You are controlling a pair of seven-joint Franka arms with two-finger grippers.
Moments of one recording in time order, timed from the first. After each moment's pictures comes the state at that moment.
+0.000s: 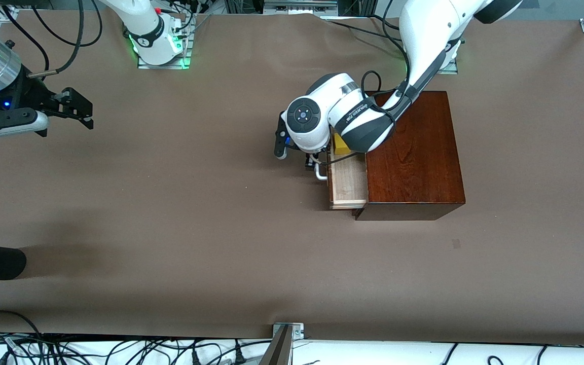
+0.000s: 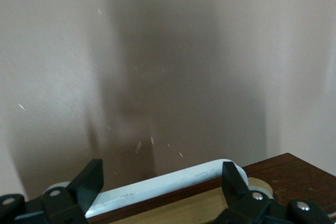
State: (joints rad) left arm -0.33 0.71 -0.53 -1.42 0.26 1.75 0.80; right arm 0.26 0.01 -0.13 -1.60 -0.01 1.66 -0.06
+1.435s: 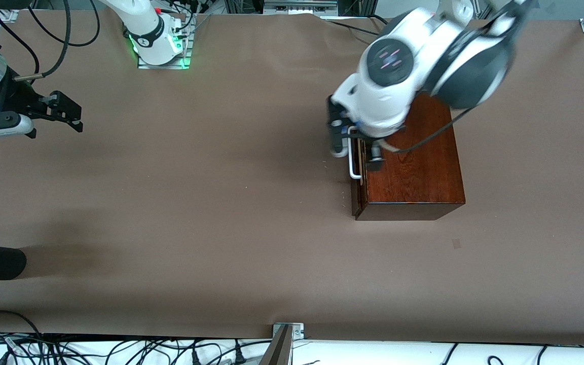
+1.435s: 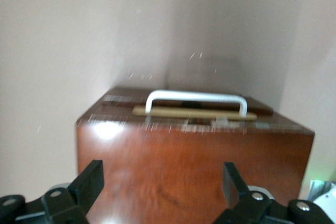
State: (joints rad) left arm -0.14 0.41 -0.52 -1.29 0.26 1.50 0.79; right arm 0.26 0.01 -0.16 -1.60 -0.01 1.66 -0.07
